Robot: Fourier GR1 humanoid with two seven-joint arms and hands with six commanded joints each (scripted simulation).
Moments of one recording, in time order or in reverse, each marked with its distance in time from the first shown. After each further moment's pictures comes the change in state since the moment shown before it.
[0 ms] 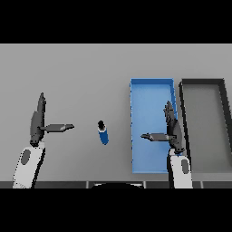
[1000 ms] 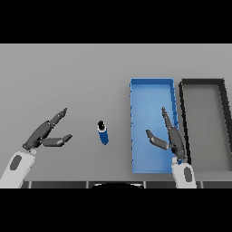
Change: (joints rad) left arm 0.071 0.244 -0.139 -0.117 0.050 -0.495 -0.151; right arm 0.111 -0.121 0.126 -0.143 0.179 0.053 -0.072
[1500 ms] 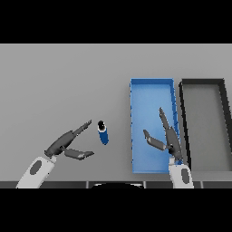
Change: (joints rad) left arm 0.002 -0.129 -0.174 -0.051 -0.138 0.010 0.047; right arm 0.012 0.029 0.026 -0.026 0.020 -0.015 0.031
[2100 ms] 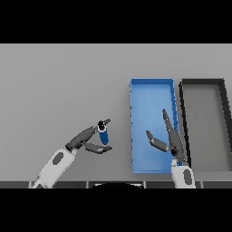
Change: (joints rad) left arm -0.164 -0.227 -0.078 0.252 -0.094 0.013 0.012; right arm 0.022 -0.014 -0.021 0.000 -0.011 0.000 -0.002
